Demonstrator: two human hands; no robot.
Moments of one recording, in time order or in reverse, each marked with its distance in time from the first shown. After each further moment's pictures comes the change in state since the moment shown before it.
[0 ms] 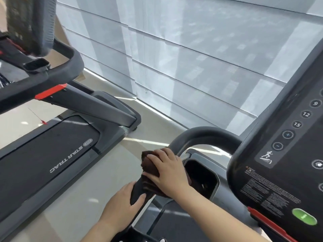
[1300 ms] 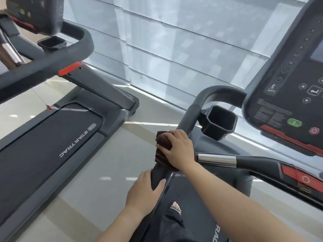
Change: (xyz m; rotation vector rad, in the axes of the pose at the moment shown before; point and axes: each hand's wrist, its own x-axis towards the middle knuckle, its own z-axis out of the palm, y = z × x) left_hand -0.173 -0.112 -0.050 -0.087 -0.056 0.045; right_hand -0.085 -0.192 0.067 -0.015 0.148 0.350
